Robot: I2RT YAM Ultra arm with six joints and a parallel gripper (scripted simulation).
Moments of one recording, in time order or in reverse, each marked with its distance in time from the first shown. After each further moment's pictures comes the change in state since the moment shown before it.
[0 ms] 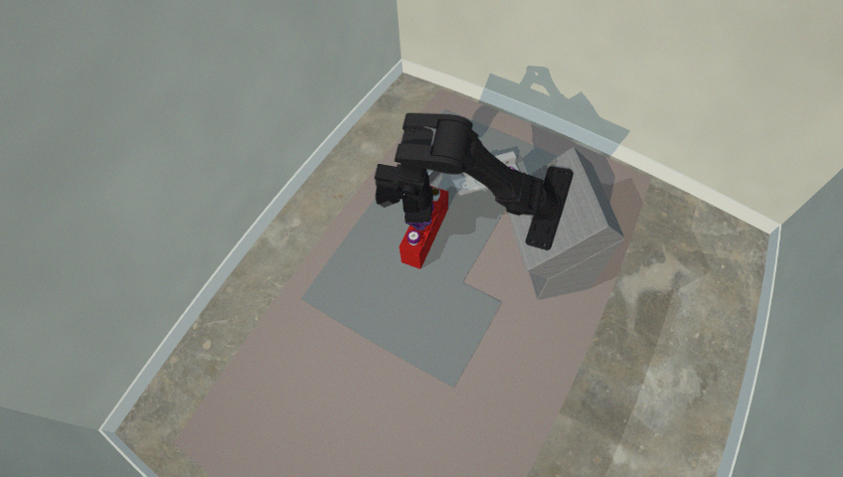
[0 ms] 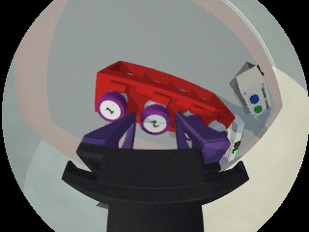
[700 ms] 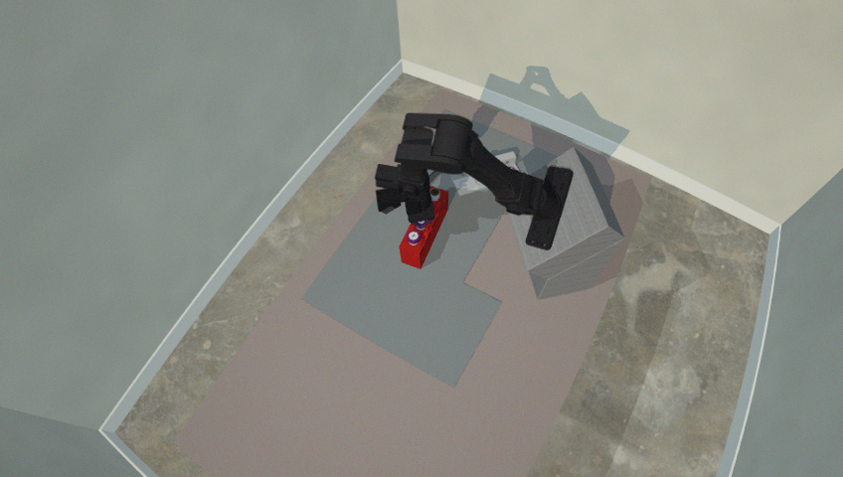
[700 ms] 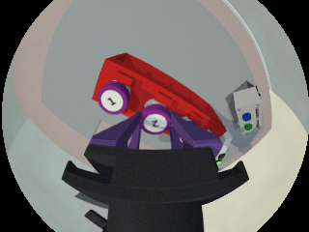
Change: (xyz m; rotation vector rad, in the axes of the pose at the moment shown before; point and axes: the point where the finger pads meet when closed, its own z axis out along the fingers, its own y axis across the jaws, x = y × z) arm 0.001 0.000 0.000 0.000 0.000 -0.225
